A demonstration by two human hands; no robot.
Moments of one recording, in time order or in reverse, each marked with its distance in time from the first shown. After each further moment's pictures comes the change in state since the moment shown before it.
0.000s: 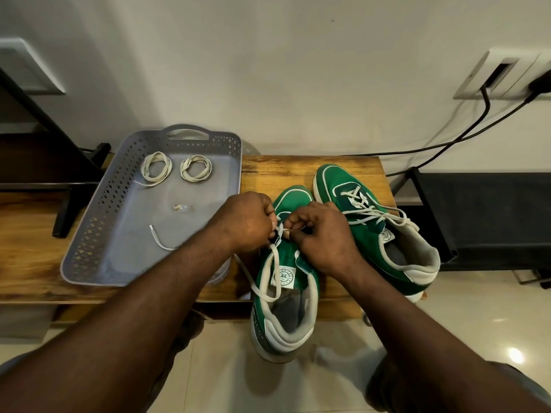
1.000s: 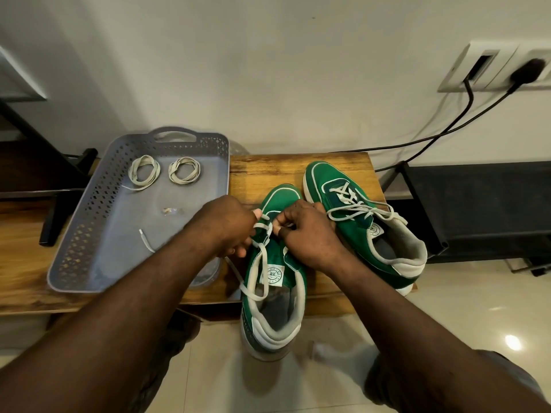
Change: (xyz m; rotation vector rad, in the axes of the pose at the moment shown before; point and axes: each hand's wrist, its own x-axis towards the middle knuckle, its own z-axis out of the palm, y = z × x) left_hand -0.006 0.009 -0.006 -0.079 -0.046 -0.280; right_hand 0.003 -0.012 -0.005 0.023 -0.149 0.181
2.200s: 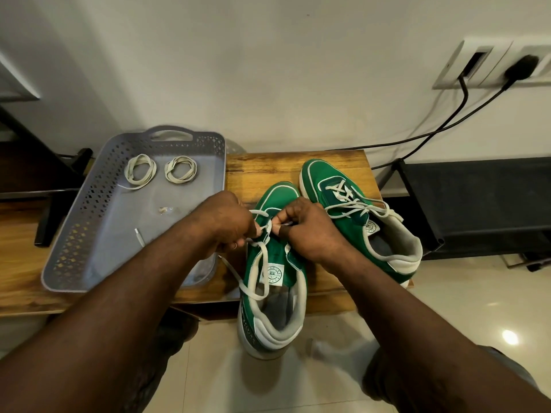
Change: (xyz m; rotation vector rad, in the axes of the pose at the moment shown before) left_hand 0.005 0.001 -0.004 -0.048 -0.076 -0.011; right_hand 0.004 0.007 0.001 0.228 -0.013 0.028
